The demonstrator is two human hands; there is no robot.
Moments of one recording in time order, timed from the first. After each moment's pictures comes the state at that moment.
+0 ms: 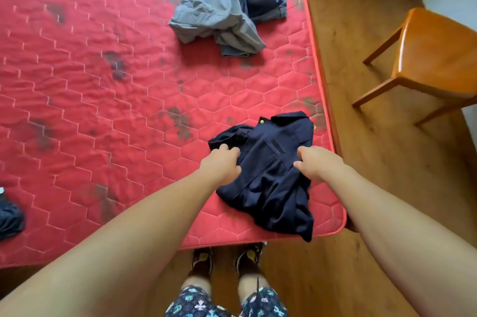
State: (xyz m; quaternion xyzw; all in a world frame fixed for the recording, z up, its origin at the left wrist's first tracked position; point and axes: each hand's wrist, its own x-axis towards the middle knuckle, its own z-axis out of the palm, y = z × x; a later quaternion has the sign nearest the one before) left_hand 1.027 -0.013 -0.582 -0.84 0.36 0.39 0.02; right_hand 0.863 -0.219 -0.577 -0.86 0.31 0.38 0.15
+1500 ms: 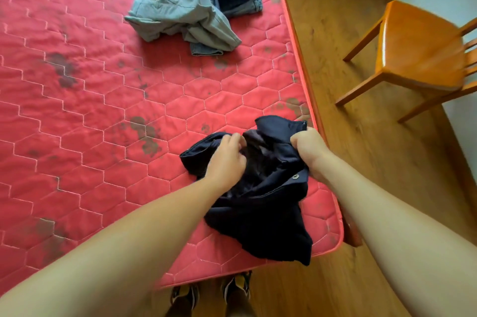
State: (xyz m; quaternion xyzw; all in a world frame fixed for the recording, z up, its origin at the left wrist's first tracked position) left_hand 1.012 -0.088 -0.673 -0.84 0.33 0.31 -0.30; right_hand 0.898 -0.245 -0.604 -0.57 0.57 -0.03 0.60
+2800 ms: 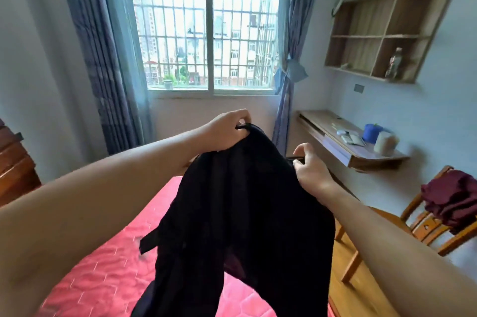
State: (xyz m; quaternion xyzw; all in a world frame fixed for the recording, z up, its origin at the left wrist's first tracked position) left_hand 1.147 0.020 -0.019 -0.75 0.58 0.02 -0.32; right_hand 0.948 -0.131 -0.102 -0.82 0.37 -0.26 0.35
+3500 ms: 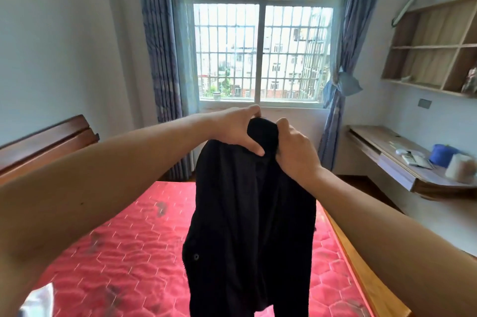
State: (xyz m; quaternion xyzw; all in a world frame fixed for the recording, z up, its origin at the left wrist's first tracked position) left_hand 1.216 0.141 0.028 -0.83 0.54 0.01 -0.14; right_hand 1.092 -0.007 -0.052 -0.93 0.13 -0.36 0.03
